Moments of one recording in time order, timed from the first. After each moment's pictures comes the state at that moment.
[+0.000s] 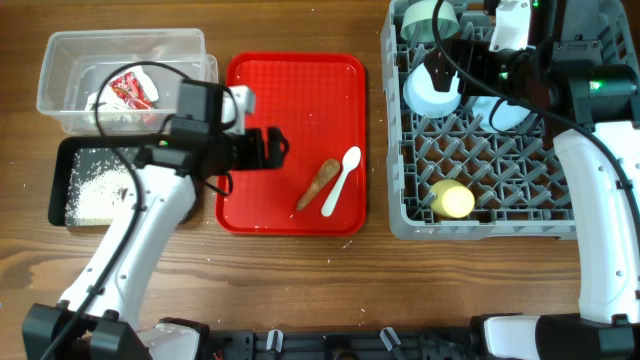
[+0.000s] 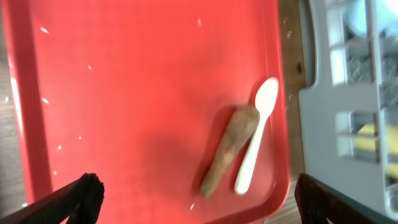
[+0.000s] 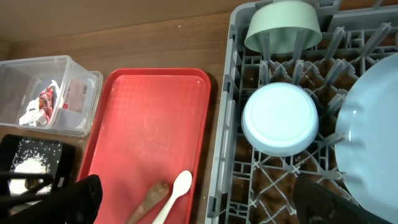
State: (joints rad) left arm -0.21 1.44 1.09 -0.69 0.30 -0.25; right arm 0.07 1.53 1.69 -0.99 -0.30 0.15
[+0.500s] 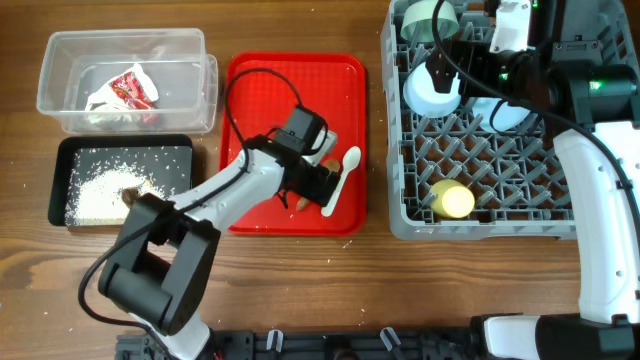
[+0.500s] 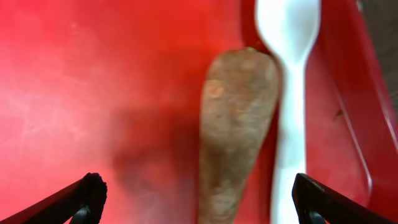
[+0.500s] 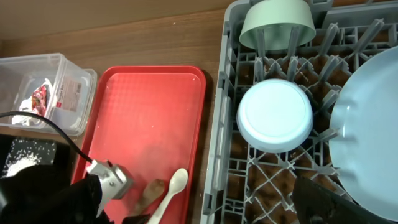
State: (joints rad) left arm -0.53 1.81 1.09 -0.54 0.10 -0.02; right arm 0.07 1.53 1.69 -1.00 -0.29 0.15
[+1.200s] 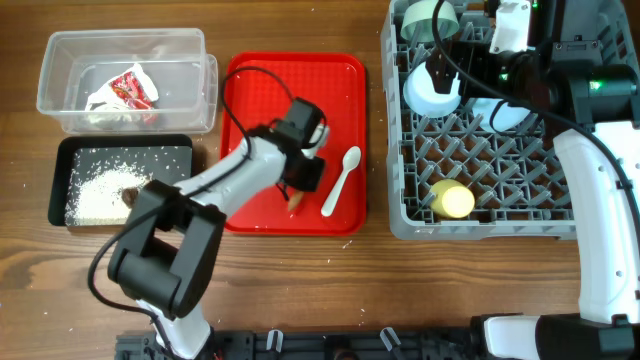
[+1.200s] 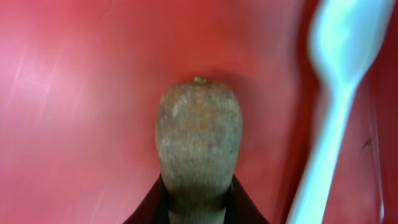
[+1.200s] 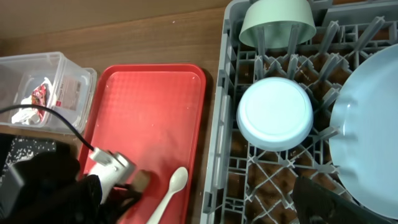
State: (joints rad) left arm -0.50 1.88 1.18 -0.65 0.09 -0.15; right arm 0.07 1.53 1.69 -1.01 -0.29 0.15
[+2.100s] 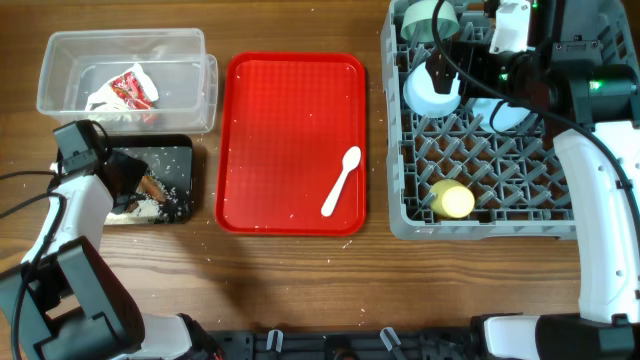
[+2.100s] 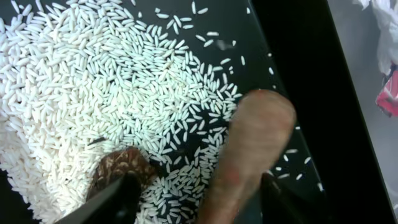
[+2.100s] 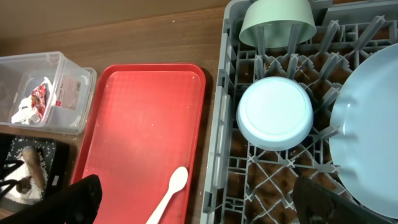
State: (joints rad) left arm 0.42 1.62 0.89 -0.42 -0.04 -0.71; right arm 0.07 1.54 1.69 -1.01 -0.29 0.15
